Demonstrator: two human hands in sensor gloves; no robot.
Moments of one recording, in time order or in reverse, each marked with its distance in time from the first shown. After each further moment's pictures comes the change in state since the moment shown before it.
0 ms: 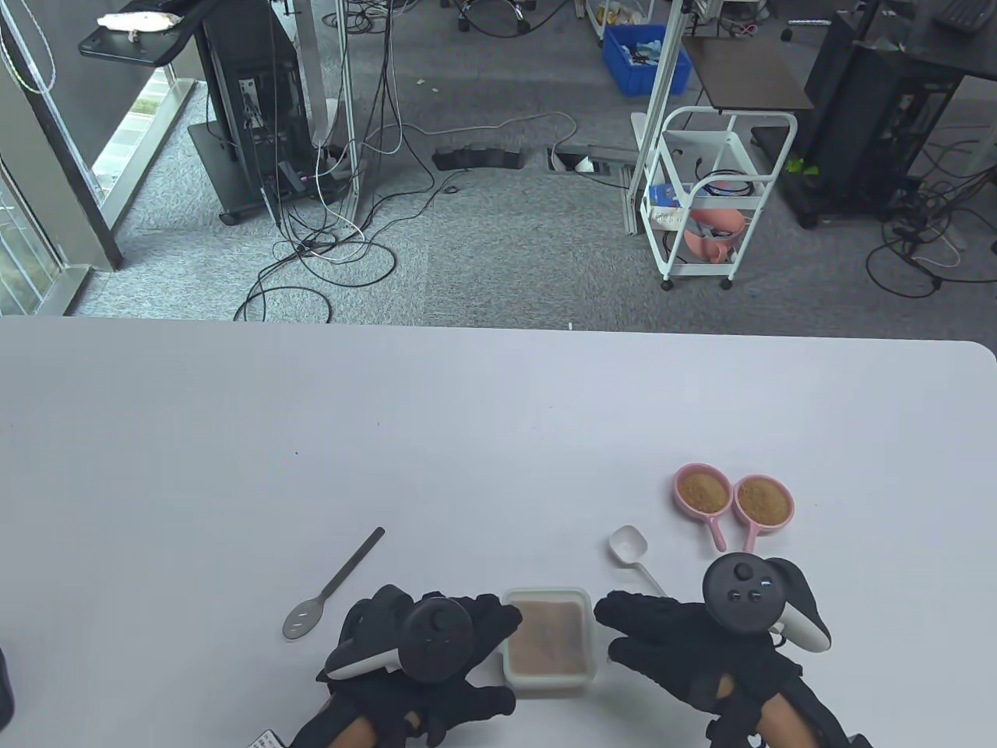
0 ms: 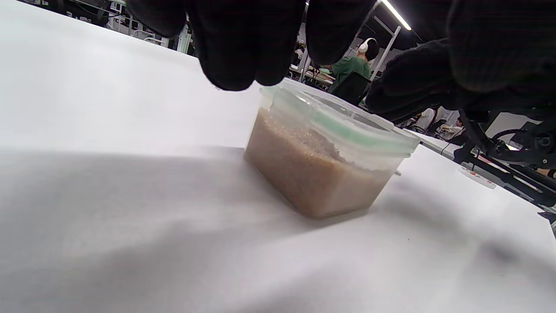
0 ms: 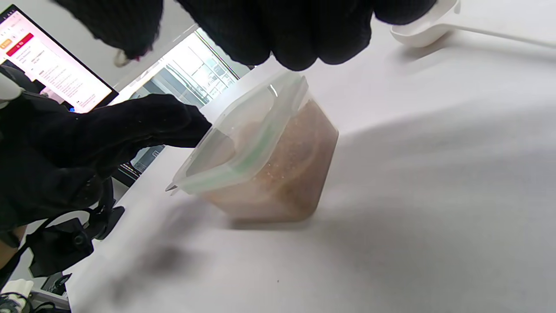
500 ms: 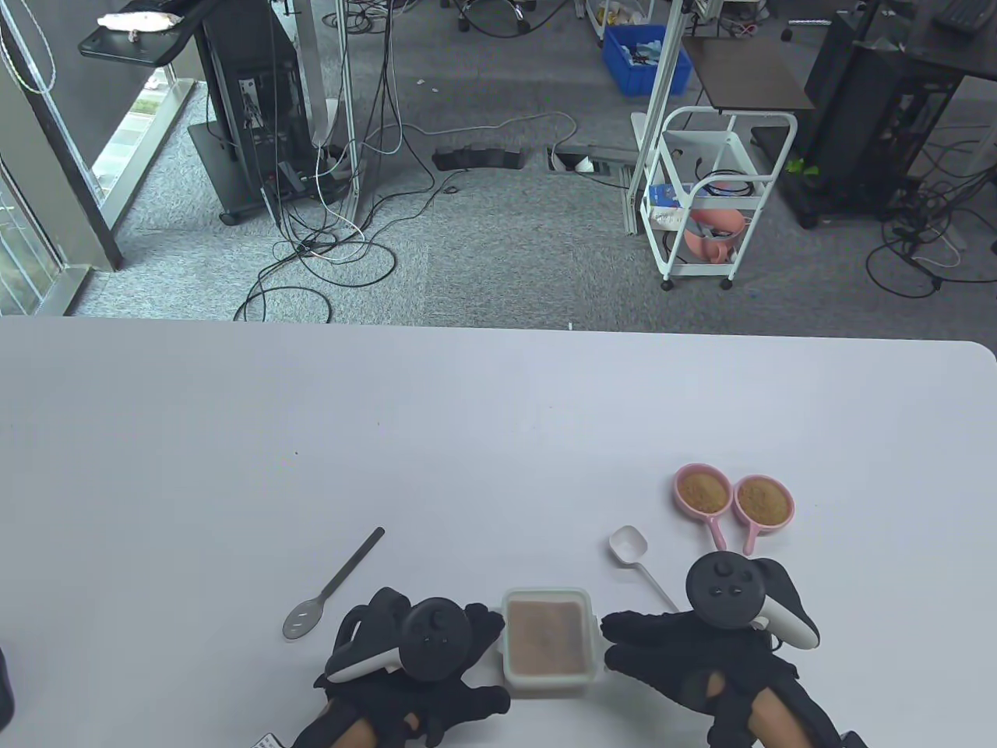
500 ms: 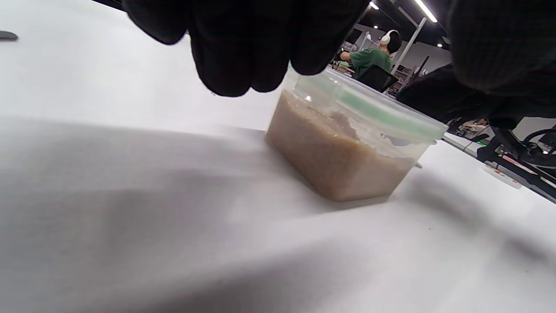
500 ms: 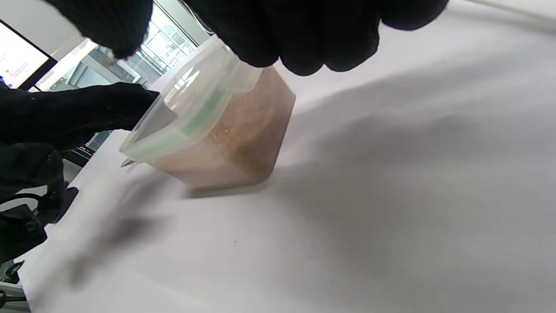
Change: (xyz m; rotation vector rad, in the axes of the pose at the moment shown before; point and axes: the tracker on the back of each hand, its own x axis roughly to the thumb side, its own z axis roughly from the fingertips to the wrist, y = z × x) left_hand -0.012 -0.009 -0.001 -0.030 0.079 0.024; right_hand -0.014 0.012 -0.008 0.097 0.135 0.010
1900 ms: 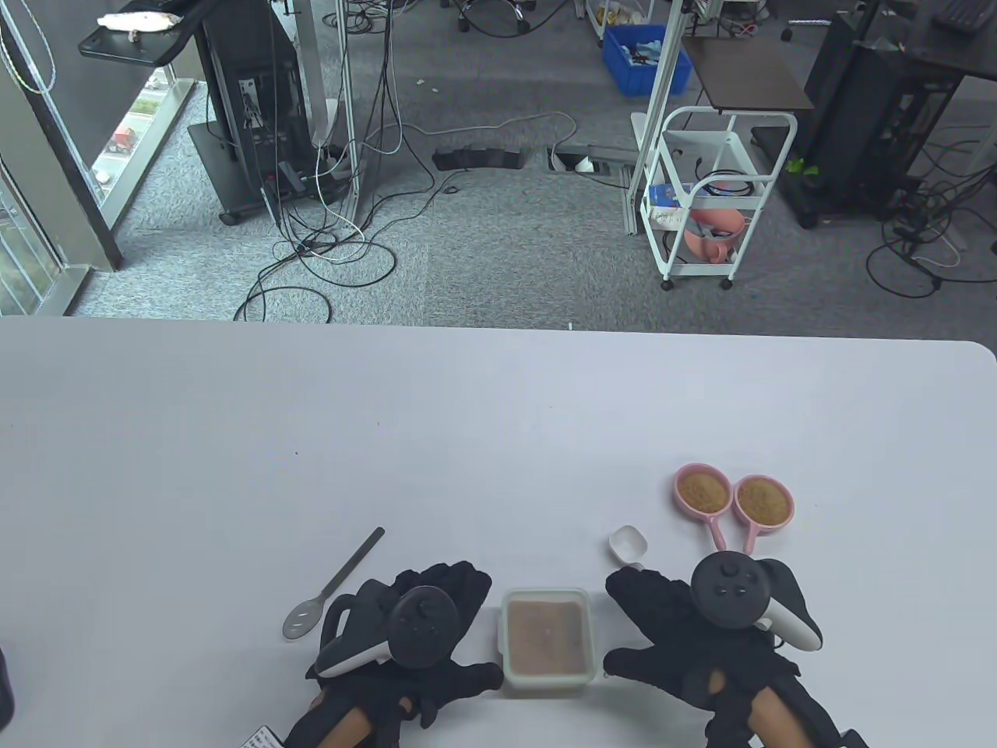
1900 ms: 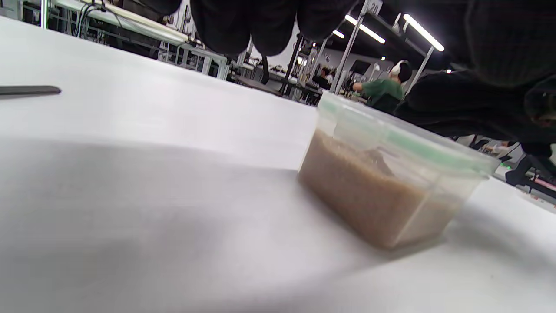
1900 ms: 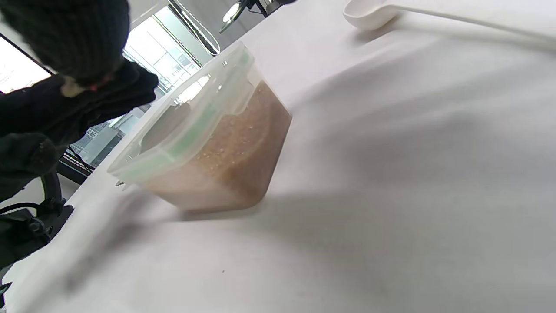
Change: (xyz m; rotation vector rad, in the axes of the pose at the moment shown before) left_hand -0.011 0.012 0.000 0.159 0.023 -0.033; right_hand 0.000 -0.004 0.001 -0.092 -0.029 0.014
